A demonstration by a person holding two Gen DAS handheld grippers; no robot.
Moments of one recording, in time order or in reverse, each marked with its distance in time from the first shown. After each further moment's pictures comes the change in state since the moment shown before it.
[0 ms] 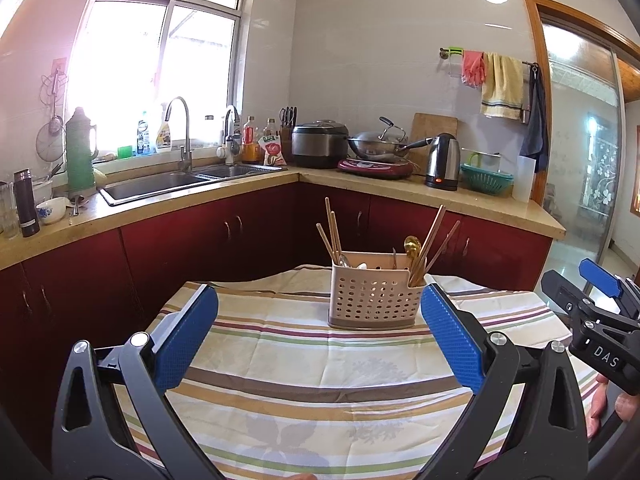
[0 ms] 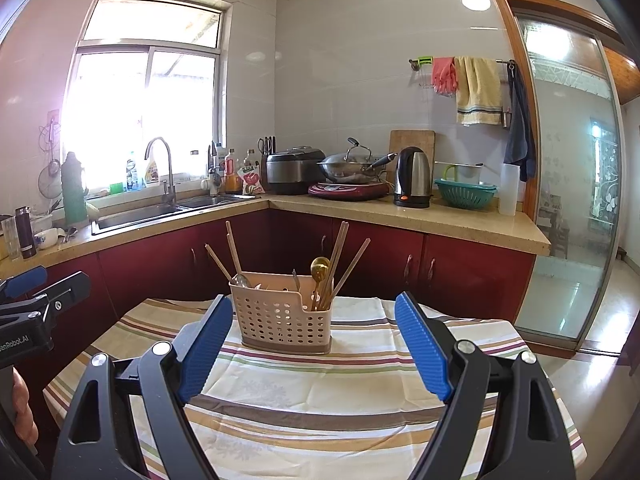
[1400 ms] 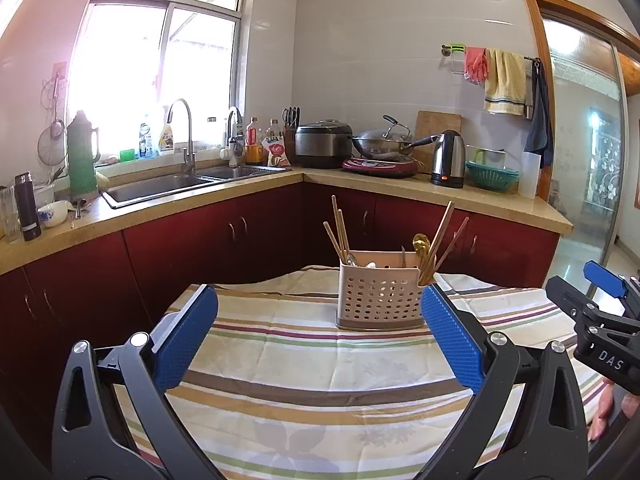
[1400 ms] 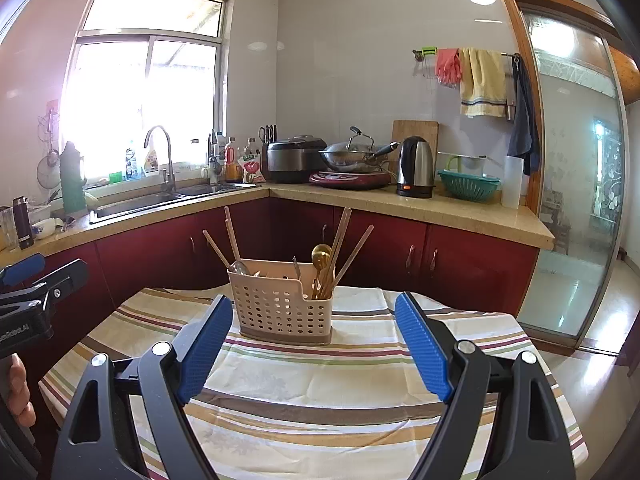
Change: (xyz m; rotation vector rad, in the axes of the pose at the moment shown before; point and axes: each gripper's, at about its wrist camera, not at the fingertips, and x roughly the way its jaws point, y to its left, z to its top) left arm 0.014 0.005 -0.005 0.021 -0.013 0.024; right arm 0.014 -0.002 -0.005 -0.004 0.044 0.006
